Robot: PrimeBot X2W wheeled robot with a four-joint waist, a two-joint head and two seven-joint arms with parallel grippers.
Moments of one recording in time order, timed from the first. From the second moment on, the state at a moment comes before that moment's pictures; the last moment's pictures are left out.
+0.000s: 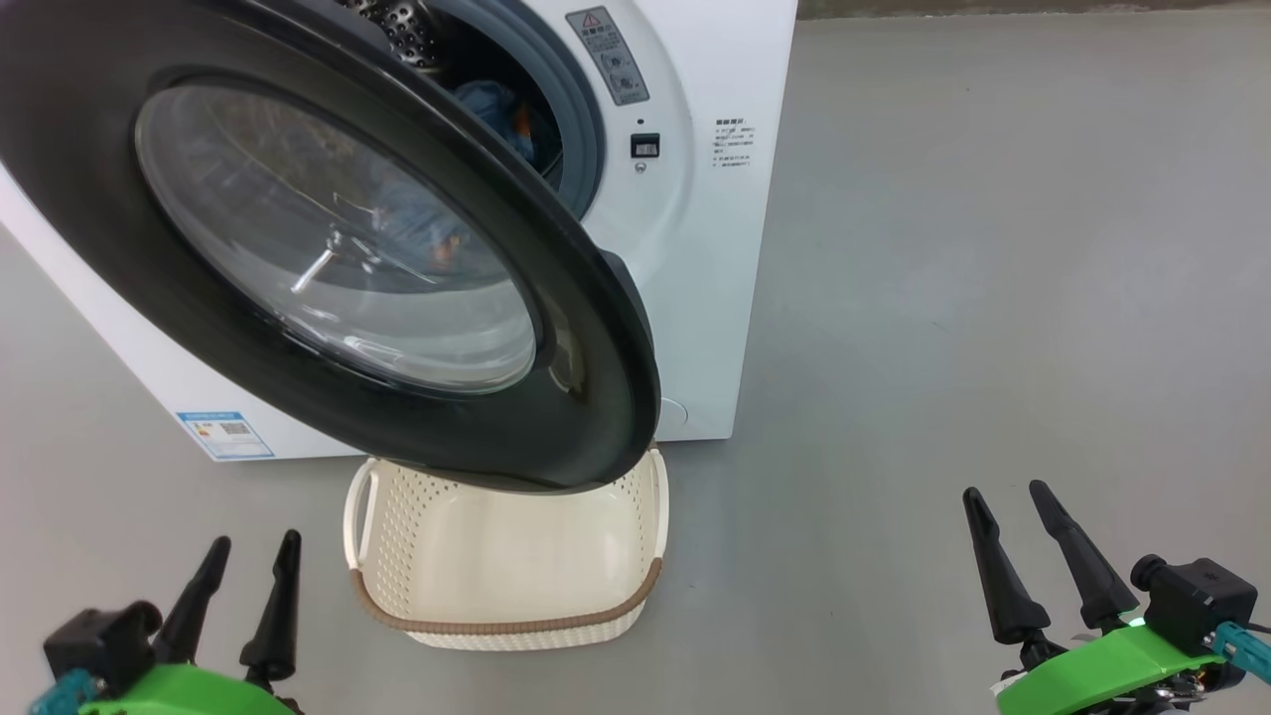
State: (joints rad) left arm -0.19 0.38 -0.30 0.48 -0.72 -0.13 -0.25; right arm -0.01 -0.21 0.16 0.20 0.49 0.13 -0.25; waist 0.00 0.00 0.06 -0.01
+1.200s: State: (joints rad) left arm -0.05 0.15 0.01 0.31 -0.32 -0.13 -0.25; right arm -0.01 -0.20 0.12 0.21 0.49 0.13 -0.25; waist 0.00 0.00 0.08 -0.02
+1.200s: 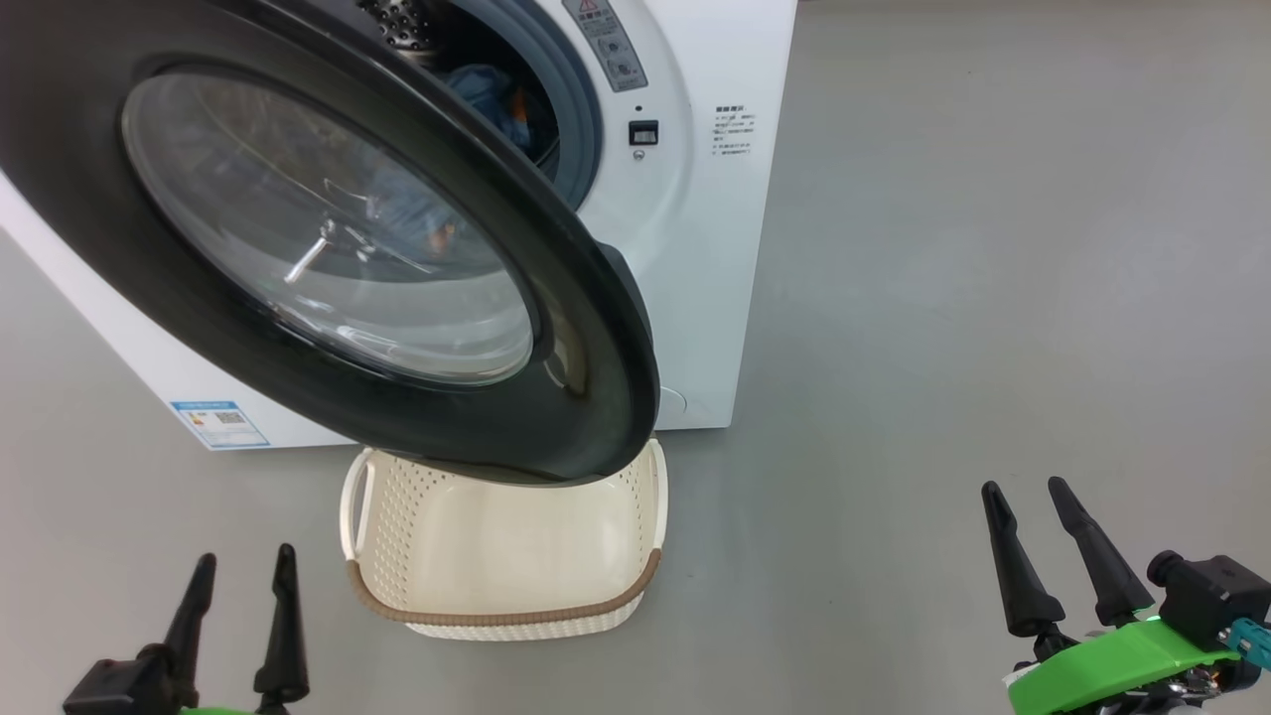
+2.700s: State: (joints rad) left arm -0.03 0.06 0.00 0.24 -0.32 -0.13 -0.25; right arm -0.38 -0.17 0.61 0.23 0.61 0.13 -0.26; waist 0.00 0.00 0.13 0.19
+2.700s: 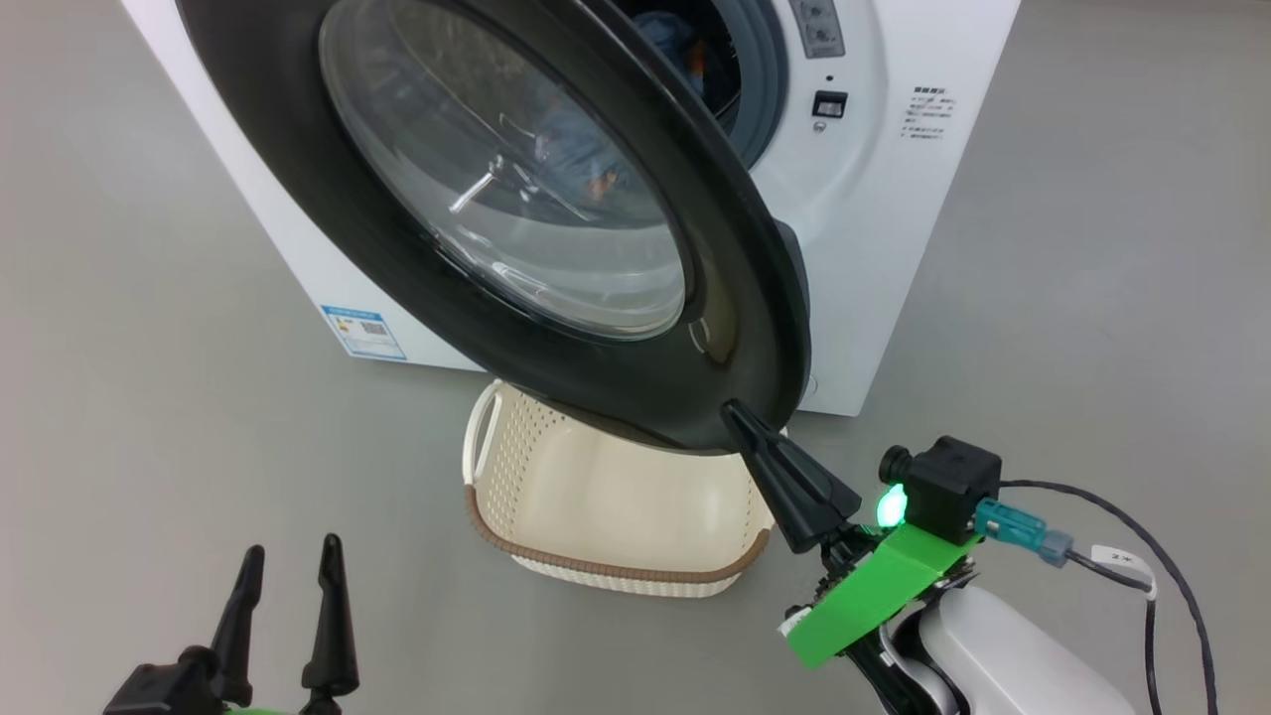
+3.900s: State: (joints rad) left arm -0.12 0.04 -0.03 0.23 -0.34 -0.13 -0.25; right arm -0.49 -0.16 0.51 0.41 0.62 0.13 -0.26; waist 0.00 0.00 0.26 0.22
